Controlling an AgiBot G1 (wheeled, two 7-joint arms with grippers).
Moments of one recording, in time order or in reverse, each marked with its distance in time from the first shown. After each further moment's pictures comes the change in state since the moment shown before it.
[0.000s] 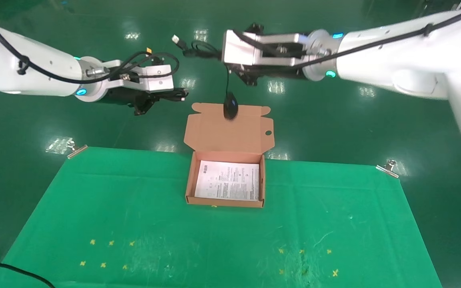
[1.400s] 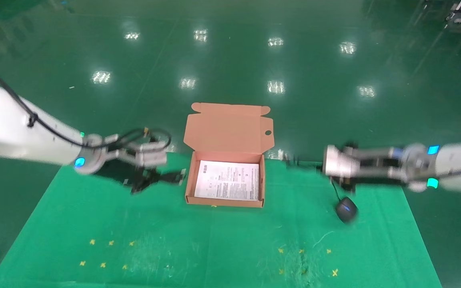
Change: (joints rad) left arm 0.129 0.010 -0.021 0.247 -0.220 0.172 0.220; right arm -0.301 0.411 -0.092 0.405 -0.193 -0.188 0.396
